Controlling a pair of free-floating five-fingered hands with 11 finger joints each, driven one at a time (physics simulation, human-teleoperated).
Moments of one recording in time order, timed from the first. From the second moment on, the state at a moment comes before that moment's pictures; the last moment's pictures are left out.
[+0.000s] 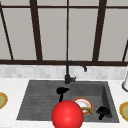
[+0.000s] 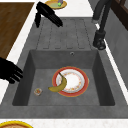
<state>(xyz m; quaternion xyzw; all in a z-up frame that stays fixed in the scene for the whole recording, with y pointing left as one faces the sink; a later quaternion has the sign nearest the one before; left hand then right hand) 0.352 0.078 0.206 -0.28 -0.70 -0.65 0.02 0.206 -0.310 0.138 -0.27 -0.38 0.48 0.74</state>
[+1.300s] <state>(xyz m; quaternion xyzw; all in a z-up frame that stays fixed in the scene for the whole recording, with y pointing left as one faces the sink) 0.289 0.205 0.140 -0.28 -0.70 -0.66 0.03 0.206 -0.310 0.138 -0.27 -0.38 0.48 0.74</state>
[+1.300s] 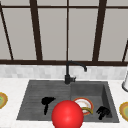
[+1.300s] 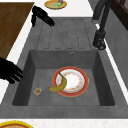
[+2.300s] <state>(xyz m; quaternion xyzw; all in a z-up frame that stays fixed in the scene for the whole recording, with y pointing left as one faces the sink) 0.279 0.235 0.108 -0.24 -0.72 -0.65 0.04 0.206 -0.310 0.138 -0.27 -0.38 0.48 0.74</state>
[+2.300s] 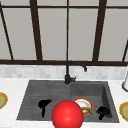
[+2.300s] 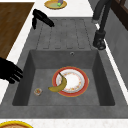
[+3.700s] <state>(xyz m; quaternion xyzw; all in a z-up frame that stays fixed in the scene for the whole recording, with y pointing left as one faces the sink) 0.213 0.279 0.109 -0.25 -0.75 -0.62 0.06 0.207 -0.328 0.157 -0.26 -0.38 0.49 0.74</state>
